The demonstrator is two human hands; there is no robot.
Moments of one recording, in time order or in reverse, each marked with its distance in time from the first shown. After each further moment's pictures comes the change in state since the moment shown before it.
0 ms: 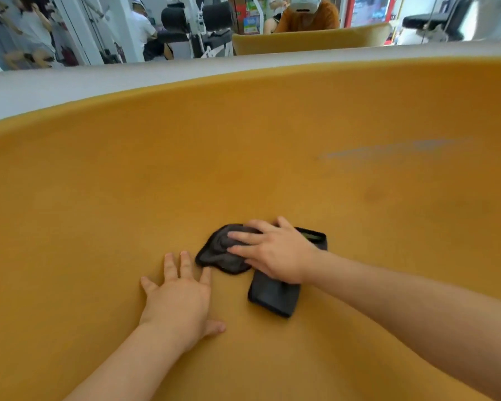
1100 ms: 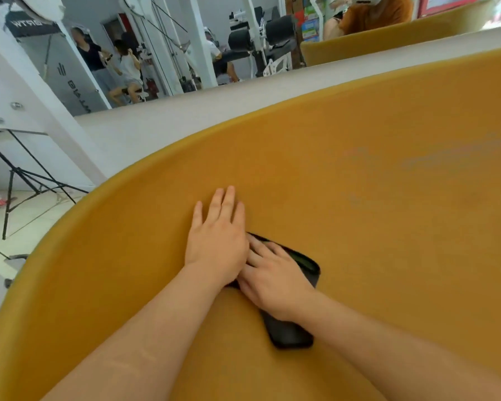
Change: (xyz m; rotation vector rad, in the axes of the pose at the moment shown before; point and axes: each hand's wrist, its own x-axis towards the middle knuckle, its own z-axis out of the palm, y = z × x) left_hand -0.002 -0.092 -0.055 0.045 0.541 -0.101; right_hand 0.100 -0.130 -0.010 0.322 0.263 0.133
